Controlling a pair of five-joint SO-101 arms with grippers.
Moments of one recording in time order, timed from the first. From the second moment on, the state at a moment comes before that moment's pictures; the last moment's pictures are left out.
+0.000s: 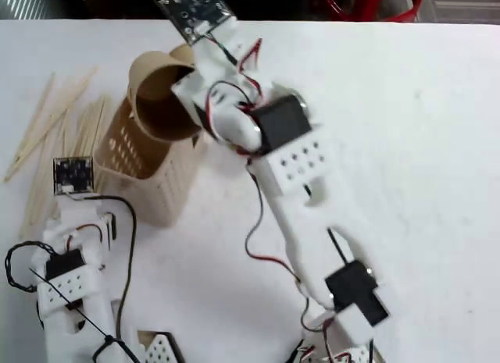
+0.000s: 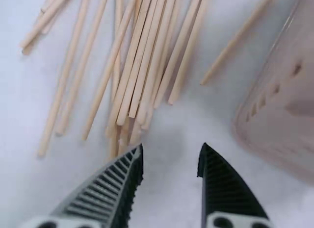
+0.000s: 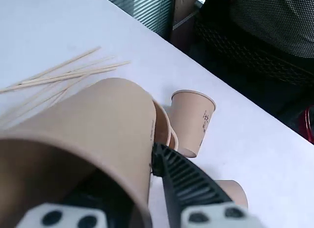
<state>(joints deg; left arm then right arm) -31.6 -55.1 84.0 34.8 -19.0 -35.7 3.6 -31.5 70.2 12.8</state>
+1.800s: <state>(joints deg) -37.3 -55.7 85.6 32.2 -17.1 -37.0 4.6 -33.6 68.8 12.8</state>
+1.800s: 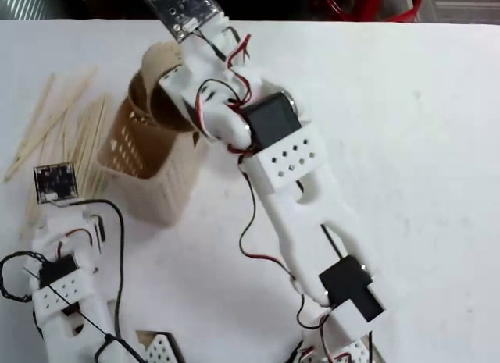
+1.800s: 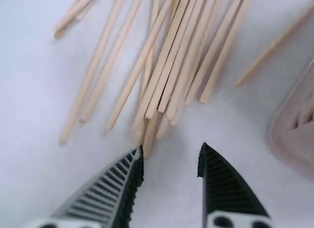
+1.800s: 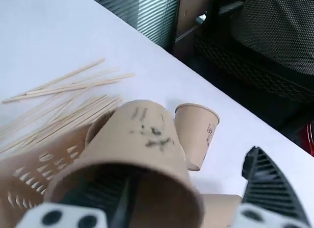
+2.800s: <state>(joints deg) -37.3 -55.7 85.6 32.3 -16.9 -17.9 -30.5 -24.8 94.9 26.6</state>
